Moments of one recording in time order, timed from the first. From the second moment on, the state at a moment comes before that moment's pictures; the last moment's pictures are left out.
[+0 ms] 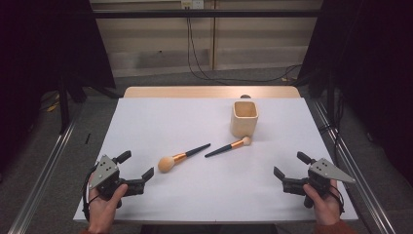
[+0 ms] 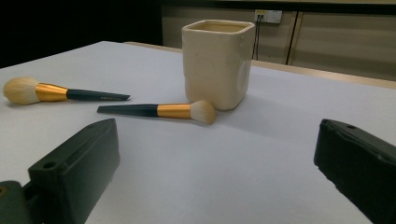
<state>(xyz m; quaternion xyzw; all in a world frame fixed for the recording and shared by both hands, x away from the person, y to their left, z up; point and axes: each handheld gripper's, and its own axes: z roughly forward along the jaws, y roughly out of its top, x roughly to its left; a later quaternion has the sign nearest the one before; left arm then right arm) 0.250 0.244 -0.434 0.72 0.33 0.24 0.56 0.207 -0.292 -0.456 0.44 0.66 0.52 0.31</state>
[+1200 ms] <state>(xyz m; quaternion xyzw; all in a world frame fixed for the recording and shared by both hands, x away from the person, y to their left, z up) 0.298 0.203 -0.418 0.73 0.31 0.22 0.57 0.205 -0.287 -0.457 0.43 0.67 0.52 0.30</state>
